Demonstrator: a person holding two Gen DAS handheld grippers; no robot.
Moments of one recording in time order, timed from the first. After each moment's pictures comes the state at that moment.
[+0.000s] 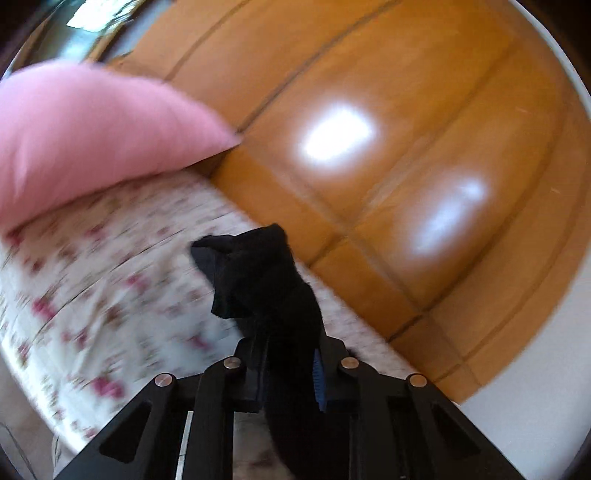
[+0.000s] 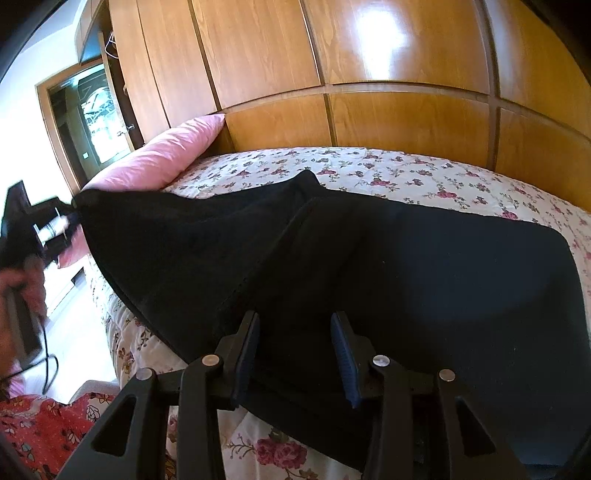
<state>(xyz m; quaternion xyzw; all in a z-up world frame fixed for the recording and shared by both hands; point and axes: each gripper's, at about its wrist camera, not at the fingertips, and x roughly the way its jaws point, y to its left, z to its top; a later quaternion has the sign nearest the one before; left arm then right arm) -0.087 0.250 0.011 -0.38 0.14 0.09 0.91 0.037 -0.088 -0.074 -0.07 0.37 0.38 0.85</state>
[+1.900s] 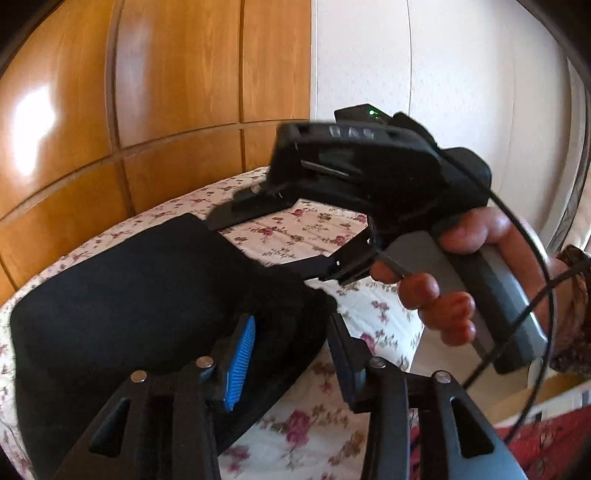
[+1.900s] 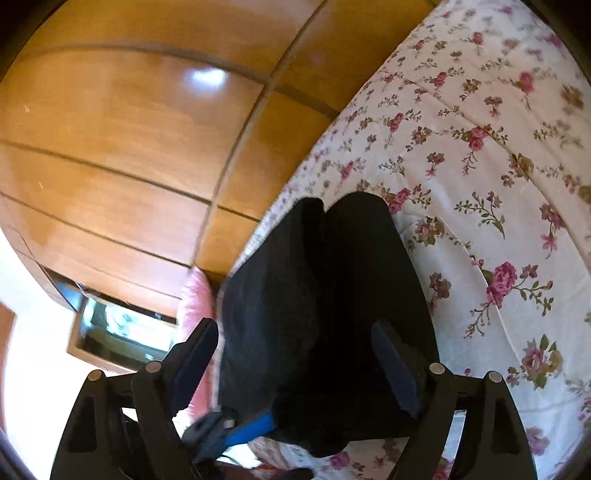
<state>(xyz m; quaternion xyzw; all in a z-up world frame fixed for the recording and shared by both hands) 0.047 -0.116 -0.007 0.09 0.30 -0.32 0.89 0.106 -0.297 -0.060 0.36 0.44 0.29 0.77</state>
